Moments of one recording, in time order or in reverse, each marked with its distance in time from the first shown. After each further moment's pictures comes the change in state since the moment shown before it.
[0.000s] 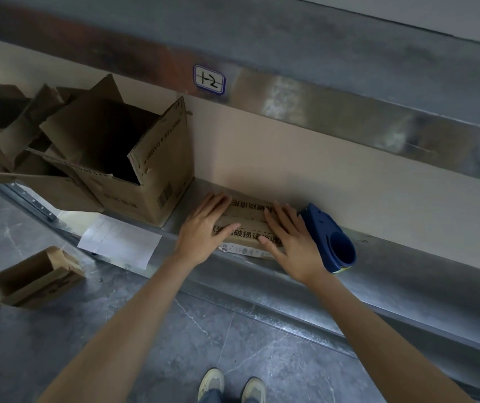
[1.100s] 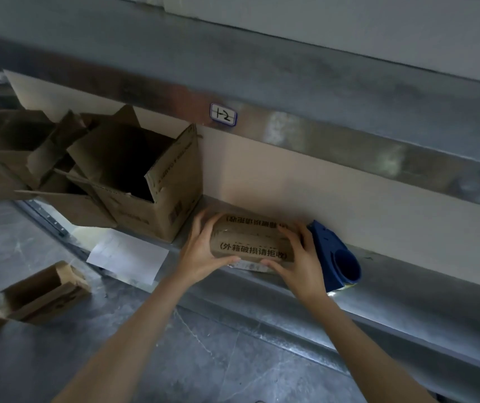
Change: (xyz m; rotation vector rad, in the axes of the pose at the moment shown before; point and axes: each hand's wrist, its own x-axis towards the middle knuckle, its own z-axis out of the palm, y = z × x) left_hand -0.016 -0.004 -0.017 -0.303 -0.052 -0.201; right_hand -0.006 -0.011 0.005 0.321 0.303 0.112
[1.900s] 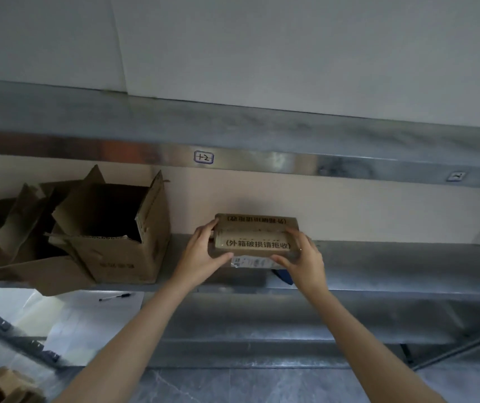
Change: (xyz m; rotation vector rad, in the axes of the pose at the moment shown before) left_hand 0.008 0.057 -0.035 -0.053 -0.130 0.280; right_hand -0.050 -0.056 -0.065 0.072 0.342 0.283
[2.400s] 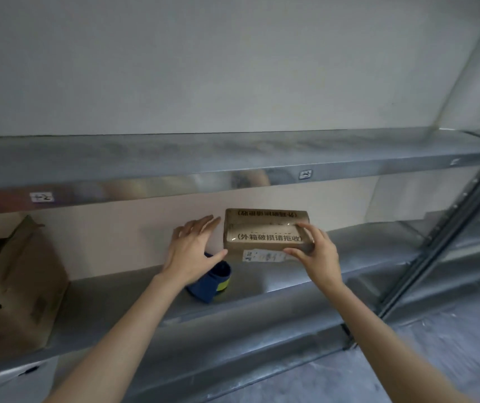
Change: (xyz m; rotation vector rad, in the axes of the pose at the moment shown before) left_hand 0.061 0.147 0.116 0.510 -0.040 0.484; right_hand -0.011 0.088 -0.206 -0.114 0.313 0.080
